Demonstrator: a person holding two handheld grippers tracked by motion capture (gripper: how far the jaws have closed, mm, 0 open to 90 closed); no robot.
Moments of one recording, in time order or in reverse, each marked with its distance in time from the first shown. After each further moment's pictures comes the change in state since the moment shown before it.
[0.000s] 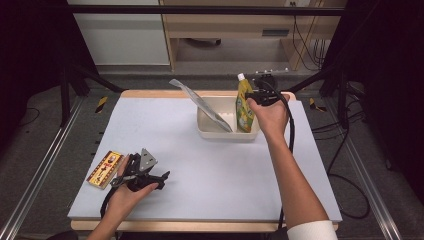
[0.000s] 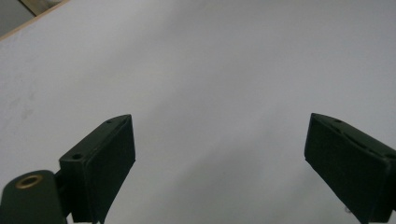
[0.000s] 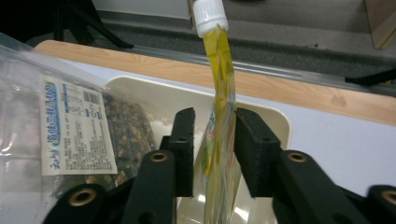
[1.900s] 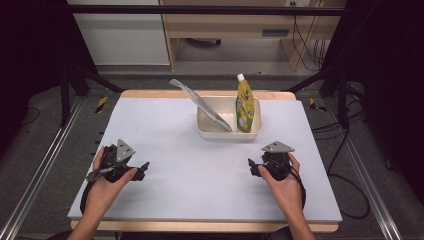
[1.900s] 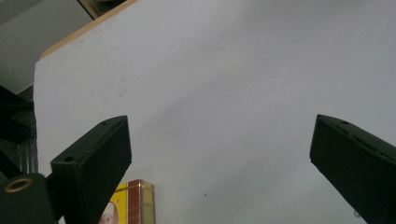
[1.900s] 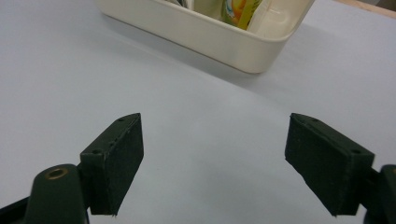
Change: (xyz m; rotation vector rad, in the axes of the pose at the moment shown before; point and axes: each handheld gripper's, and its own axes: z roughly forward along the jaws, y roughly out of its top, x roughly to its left) left arm 0.052 -0.001 -0.035 0.033 0.119 -0.028; right arm 0.001 -0.192 -0.033 0.017 0.003 -0.212
